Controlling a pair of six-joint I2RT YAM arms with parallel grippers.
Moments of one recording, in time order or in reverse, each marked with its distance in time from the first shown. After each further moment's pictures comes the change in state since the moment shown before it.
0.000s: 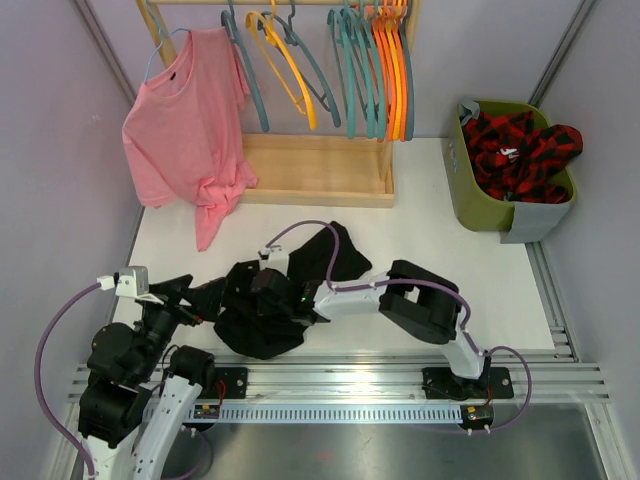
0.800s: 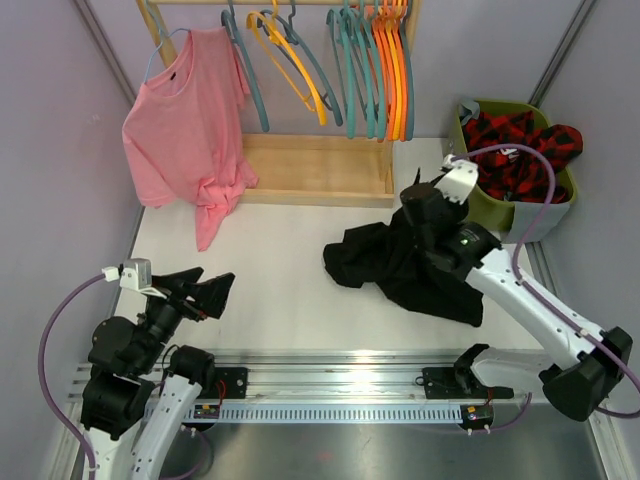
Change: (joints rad) left arm -0.001 0.034 -0.010 0.088 0.088 -0.040; right arm -0.531 -0.927 -0.210 -0.693 0.574 -0.139
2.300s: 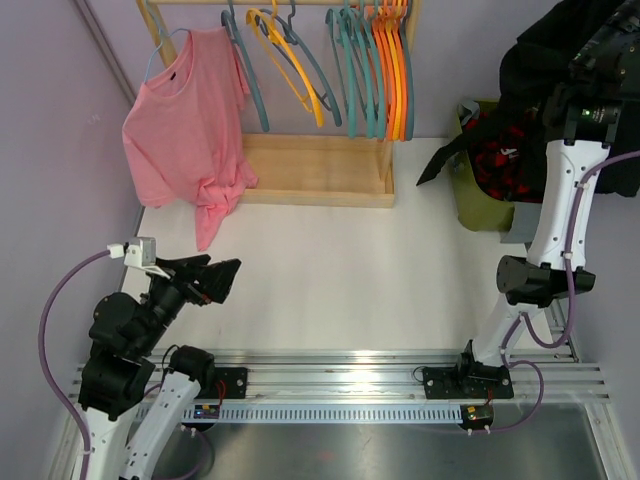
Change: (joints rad) left arm 0.000 0.165 0.073 0.065 0.055 -0.043; right arm -0.814 0.660 1.463 0.981 -0.367 -0.721
